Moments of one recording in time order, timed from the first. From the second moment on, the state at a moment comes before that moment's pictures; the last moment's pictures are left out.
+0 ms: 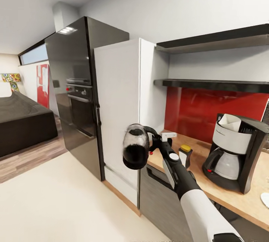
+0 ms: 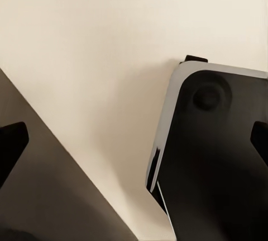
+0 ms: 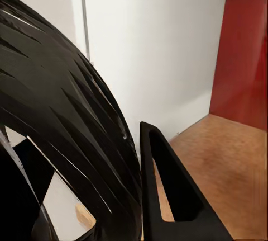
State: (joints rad) left arm 0.03 0.08 -0.16 -0.08 0.35 -0.11 0.13; right arm -0.74 0.17 -0.01 -0.79 0.12 0.01 -0.03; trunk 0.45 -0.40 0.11
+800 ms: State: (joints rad) left arm 0.03 0.08 -0.16 -0.08 0.35 -0.12 0.13; right arm -0.74 0.17 -0.02 -0.90 0.02 0.10 -0.20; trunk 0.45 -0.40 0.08
